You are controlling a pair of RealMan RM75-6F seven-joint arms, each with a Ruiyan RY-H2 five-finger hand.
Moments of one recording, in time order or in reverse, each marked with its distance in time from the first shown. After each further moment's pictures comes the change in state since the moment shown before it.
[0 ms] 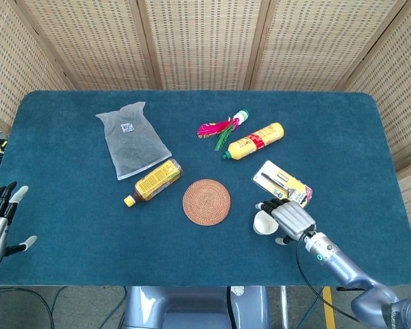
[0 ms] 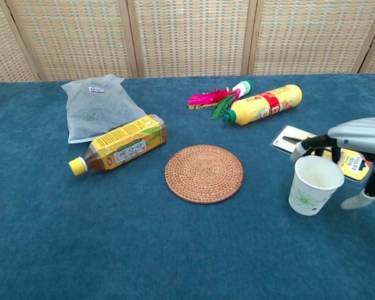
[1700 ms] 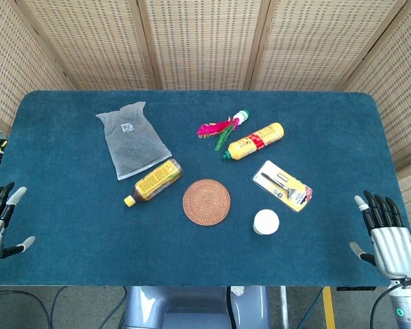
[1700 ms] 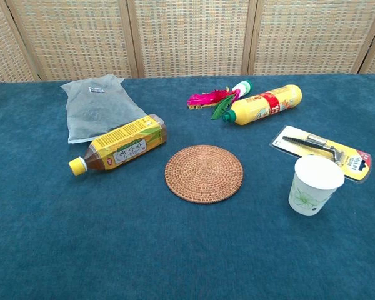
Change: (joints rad) left arm 0.011 -0.008 0.012 0.047 0.051 0.042 -0.053; right arm -0.501 0.119 -0.010 -0.006 -0.098 0.707 -0.035
